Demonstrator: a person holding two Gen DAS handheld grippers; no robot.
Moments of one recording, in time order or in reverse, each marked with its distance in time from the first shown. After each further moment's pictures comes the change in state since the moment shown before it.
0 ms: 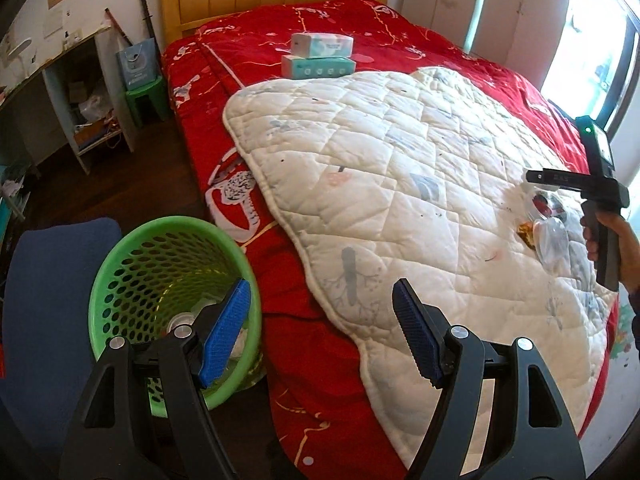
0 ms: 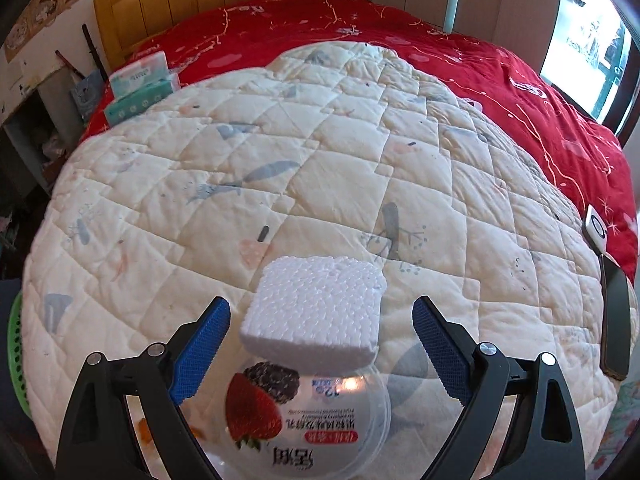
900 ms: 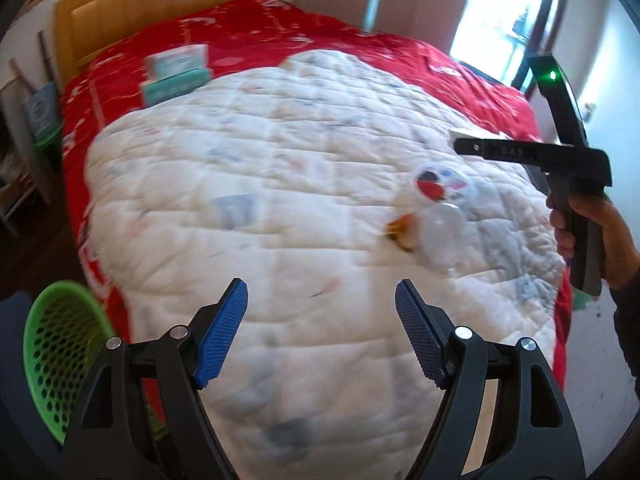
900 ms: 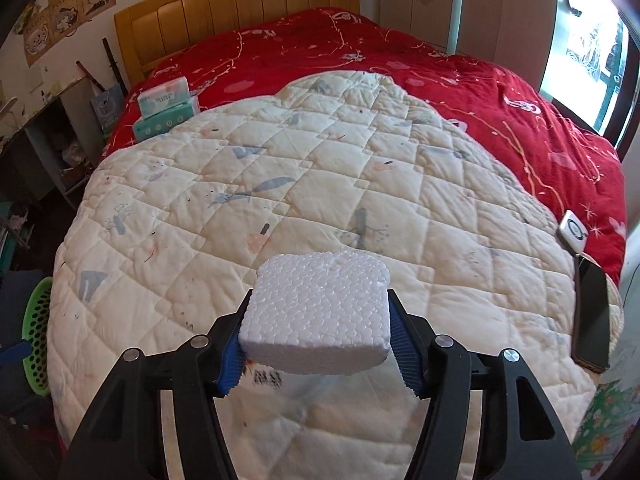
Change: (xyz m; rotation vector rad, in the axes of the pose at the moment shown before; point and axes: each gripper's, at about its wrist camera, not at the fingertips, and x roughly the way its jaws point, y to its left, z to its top) left arm 0.029 -0.148 0.017 0.239 0.015 -0.260; right arm -0.069 -0.028 -0.027 -0.016 -0.090 0.054
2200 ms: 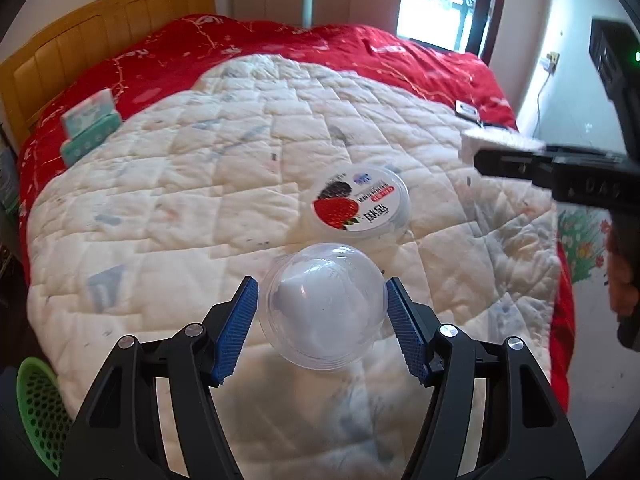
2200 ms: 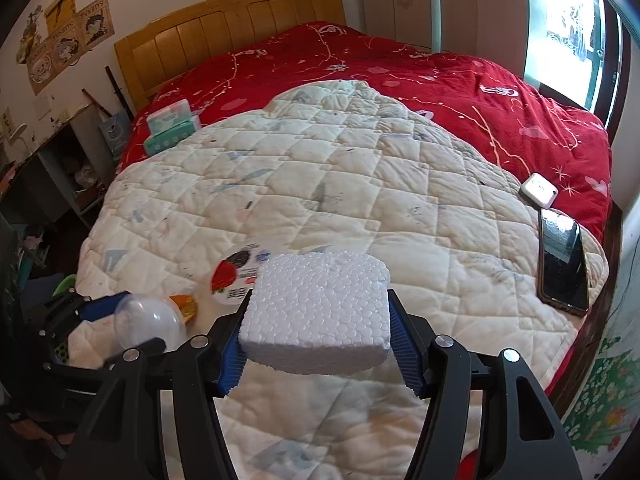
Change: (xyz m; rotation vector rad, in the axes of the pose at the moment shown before) left arm 0.053 -0.089 0.026 0.175 -0.020 -0.042; right arm -0.063 -0.045 -0.057 0.071 -0.051 0.057
